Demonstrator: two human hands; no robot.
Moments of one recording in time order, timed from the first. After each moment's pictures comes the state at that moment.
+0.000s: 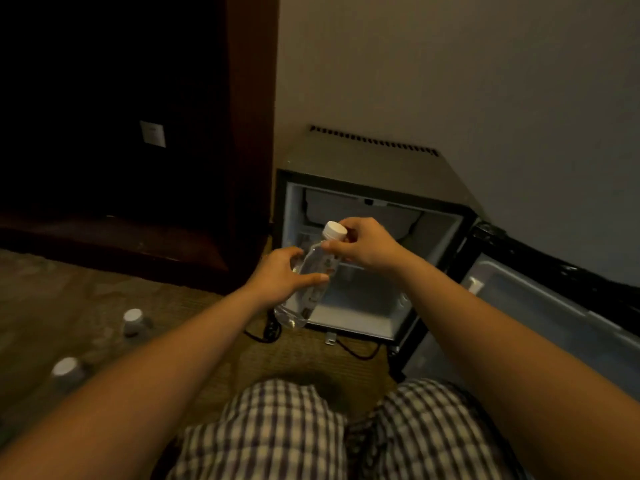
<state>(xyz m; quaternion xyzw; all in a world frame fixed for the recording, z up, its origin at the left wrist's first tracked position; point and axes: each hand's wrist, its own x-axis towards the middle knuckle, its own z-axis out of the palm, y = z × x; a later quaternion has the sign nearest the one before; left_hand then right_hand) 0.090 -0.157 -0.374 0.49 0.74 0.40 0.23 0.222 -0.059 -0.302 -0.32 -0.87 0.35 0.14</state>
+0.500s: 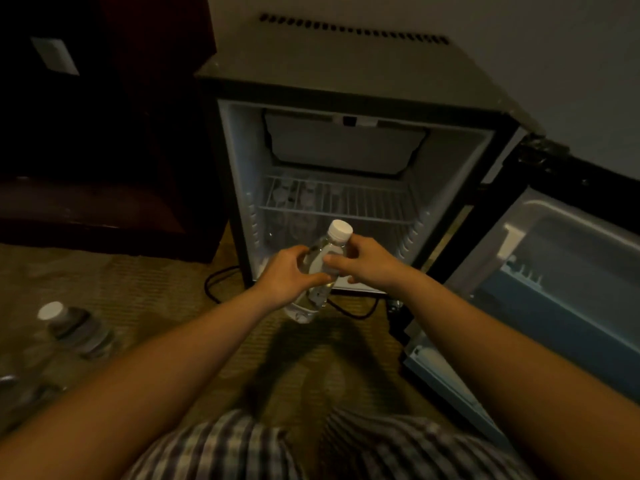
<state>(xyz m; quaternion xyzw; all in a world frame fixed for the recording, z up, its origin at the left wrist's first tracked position) 0.117 -0.065 -0.489 0.48 0.73 0.35 0.33 0.248 0.019 -0.454 -0.41 -0.76 0.50 0.07</state>
